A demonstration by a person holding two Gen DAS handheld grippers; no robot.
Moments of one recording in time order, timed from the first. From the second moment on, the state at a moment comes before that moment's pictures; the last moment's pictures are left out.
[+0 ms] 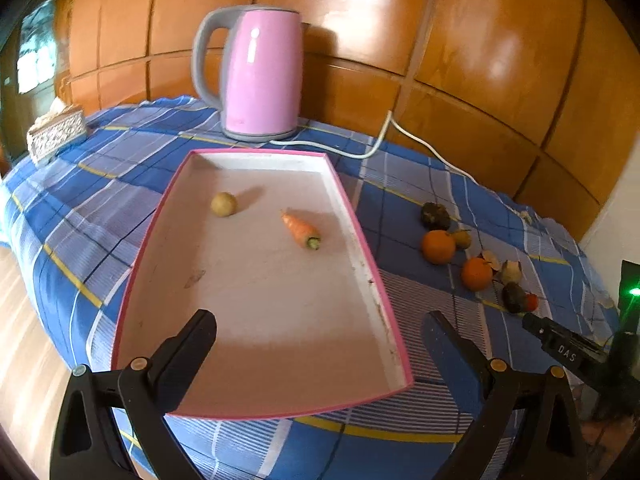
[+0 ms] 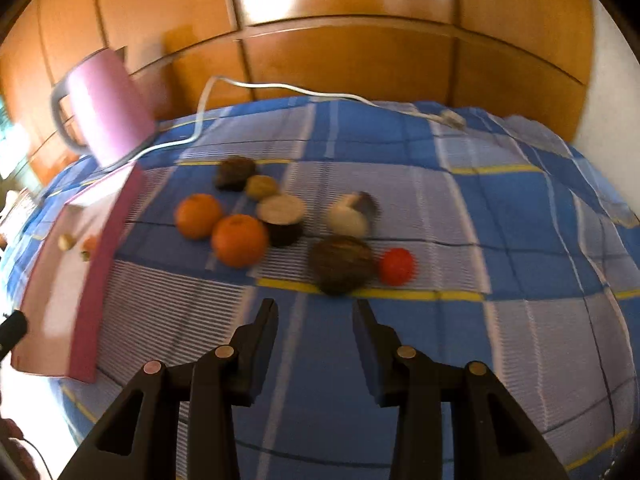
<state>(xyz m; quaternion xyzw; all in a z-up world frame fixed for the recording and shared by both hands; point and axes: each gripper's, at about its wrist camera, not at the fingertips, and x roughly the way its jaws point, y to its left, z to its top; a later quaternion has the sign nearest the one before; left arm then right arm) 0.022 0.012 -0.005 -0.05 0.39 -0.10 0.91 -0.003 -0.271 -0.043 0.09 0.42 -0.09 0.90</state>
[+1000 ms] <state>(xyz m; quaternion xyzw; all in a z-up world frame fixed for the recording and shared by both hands) 0.081 -0.153 -0.029 0.07 0.47 -0.27 0.84 -0.048 -0.334 -0.062 0.10 0.41 -0.17 0.89</state>
